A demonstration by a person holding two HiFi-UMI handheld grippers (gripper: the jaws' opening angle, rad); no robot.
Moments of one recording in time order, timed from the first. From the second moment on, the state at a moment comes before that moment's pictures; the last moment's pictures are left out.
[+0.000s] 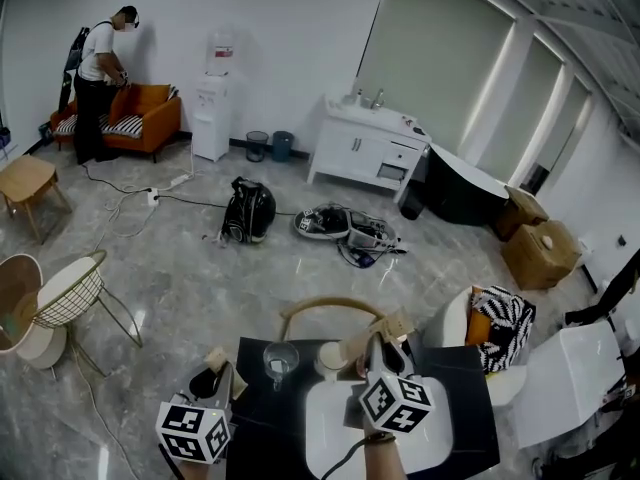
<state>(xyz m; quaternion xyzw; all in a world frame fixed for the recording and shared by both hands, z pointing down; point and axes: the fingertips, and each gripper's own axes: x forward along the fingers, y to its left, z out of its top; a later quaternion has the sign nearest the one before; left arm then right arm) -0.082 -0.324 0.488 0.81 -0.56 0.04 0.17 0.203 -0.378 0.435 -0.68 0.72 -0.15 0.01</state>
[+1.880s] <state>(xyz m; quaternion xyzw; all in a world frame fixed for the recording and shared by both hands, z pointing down) -0.091 -0.329 0.518 0.78 -0.59 0.07 0.19 0.191 -0.403 0.529 -0.66 0.73 -0.20 -0.04</state>
